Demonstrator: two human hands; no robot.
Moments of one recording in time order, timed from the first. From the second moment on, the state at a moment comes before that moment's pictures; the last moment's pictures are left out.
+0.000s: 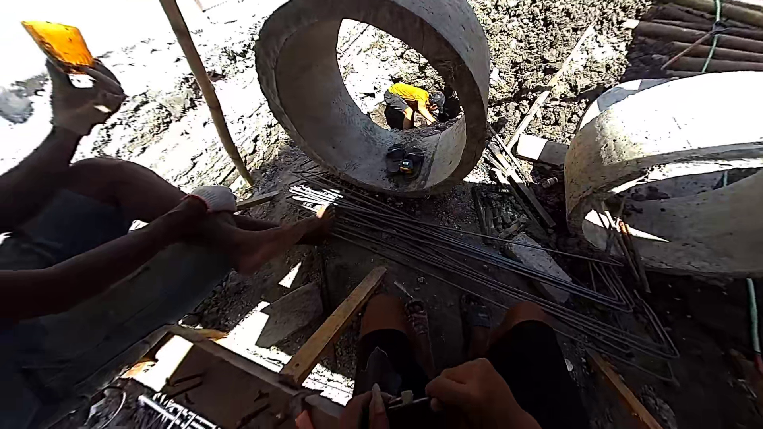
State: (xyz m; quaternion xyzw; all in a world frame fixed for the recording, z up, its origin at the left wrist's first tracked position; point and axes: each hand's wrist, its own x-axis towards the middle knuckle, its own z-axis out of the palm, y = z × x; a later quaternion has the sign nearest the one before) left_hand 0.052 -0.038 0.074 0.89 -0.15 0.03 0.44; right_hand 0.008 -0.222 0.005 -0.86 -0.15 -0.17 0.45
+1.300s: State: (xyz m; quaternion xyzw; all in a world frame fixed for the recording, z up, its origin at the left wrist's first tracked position) left_hand 0.063 -0.027 0.078 0.71 -0.33 0.04 0.62; right_hand -0.014 -0.230 0.055 -0.88 -0.13 -0.23 0.40
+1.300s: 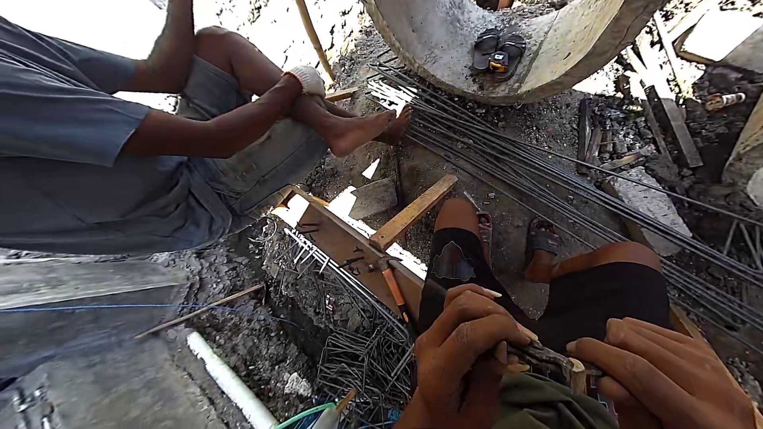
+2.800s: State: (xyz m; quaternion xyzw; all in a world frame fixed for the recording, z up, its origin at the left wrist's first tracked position) left_hand 0.013 -0.043 0.064 0.56 0.01 -0.35 0.75; right_hand 0.008 -0.171 0.030 -0.35 0.15 0.00 0.93
